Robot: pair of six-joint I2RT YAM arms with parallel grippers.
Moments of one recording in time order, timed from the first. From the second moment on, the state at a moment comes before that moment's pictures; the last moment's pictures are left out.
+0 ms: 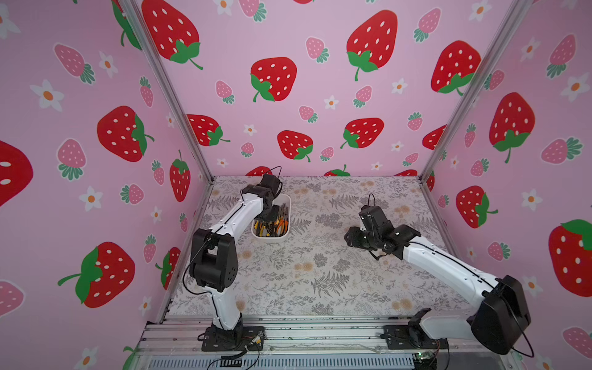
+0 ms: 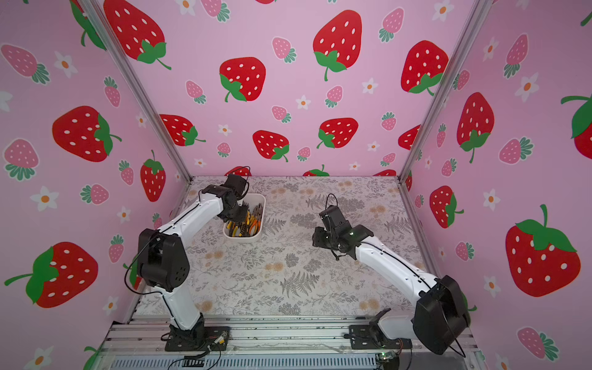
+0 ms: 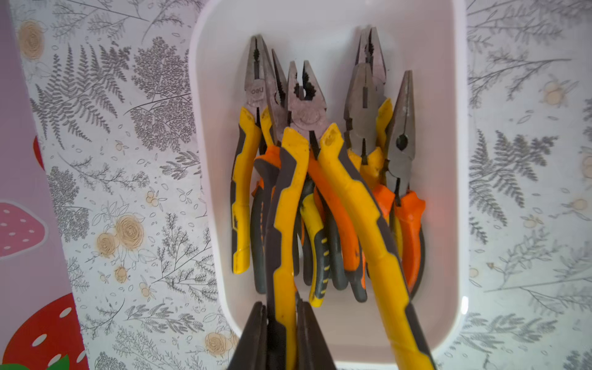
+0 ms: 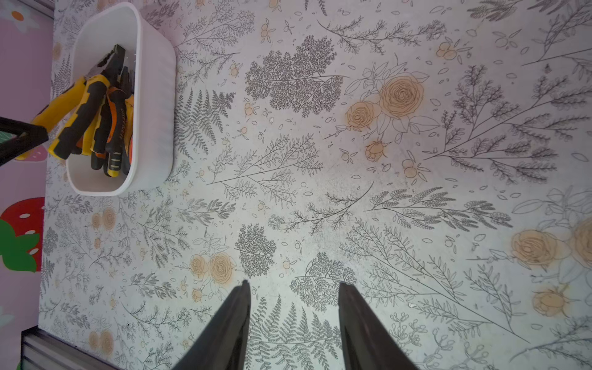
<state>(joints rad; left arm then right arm) -0.27 1.79 1.54 -0.95 -0.22 -0.09 0.65 1.33 1.02 -0.61 0.06 0.72</state>
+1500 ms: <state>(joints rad) -0.95 1.04 0.63 -0.20 -0.68 -0.23 0.94 1.56 1.18 -0.56 -0.10 0.72</state>
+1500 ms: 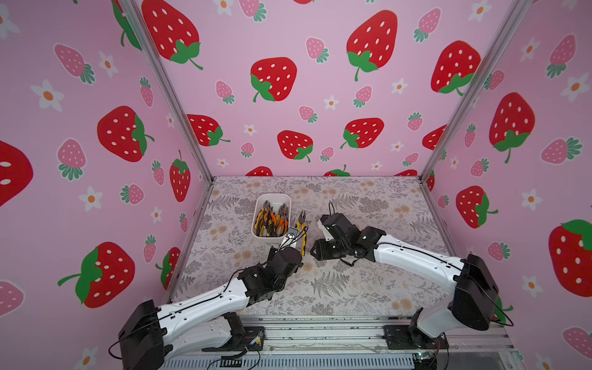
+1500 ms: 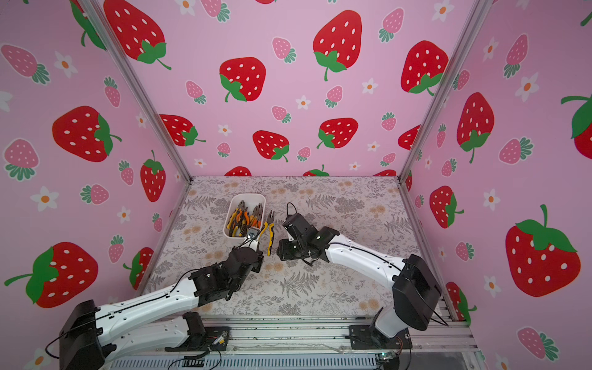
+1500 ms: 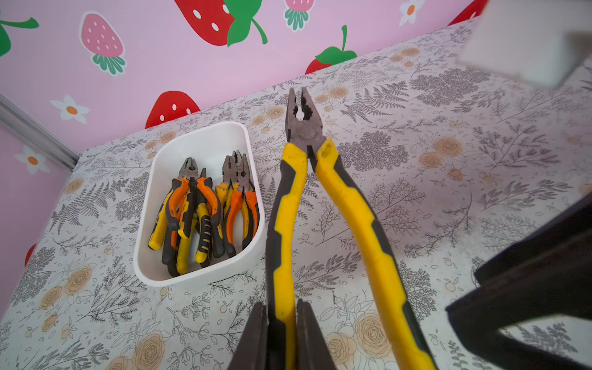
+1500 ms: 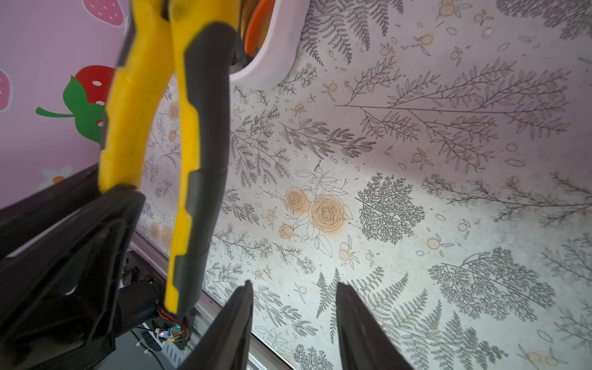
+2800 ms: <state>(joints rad) -0.98 1.09 0.62 -0.12 -0.63 -0.40 0.97 1.62 1.23 -0.58 -0.06 0.72</state>
